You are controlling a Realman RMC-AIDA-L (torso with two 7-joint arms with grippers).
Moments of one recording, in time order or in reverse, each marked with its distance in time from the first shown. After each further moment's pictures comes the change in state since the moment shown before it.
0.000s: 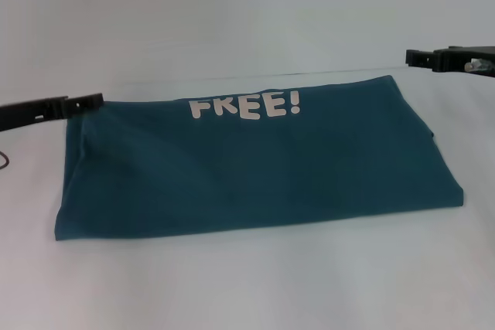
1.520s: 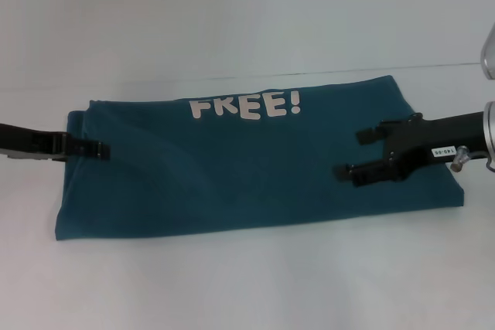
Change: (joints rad) left arm -0.099 0.068 -0.009 0.056 0.371 0.337 -0.285; right arm -0.069 0.007 -0.006 -0.185 0.147 -0.746 -0.434
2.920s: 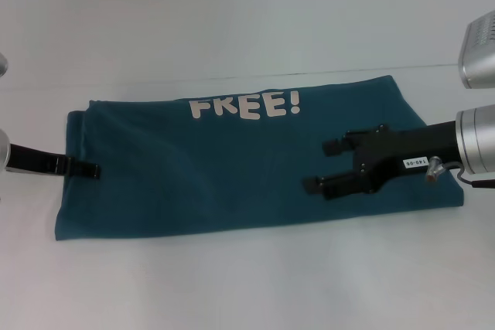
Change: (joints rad) left arm -0.027 -0.057 0.048 -0.105 0.186 -0.297 -0.018; right arm 0.002 0.006 -0.076 0.045 0.098 -0.005 -0.011
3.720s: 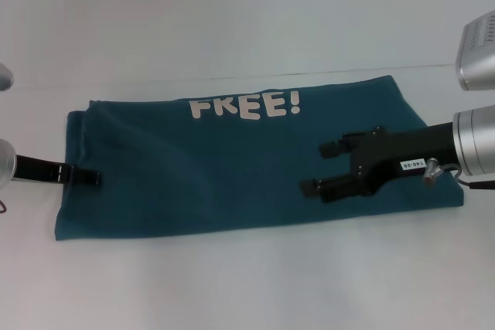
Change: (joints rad) left arm 0.010 -0.012 0.000 -0.057 0.001 -0.097 0.005; right arm 0.001 0.000 -0.009 0.004 0.006 -0.002 -0.004
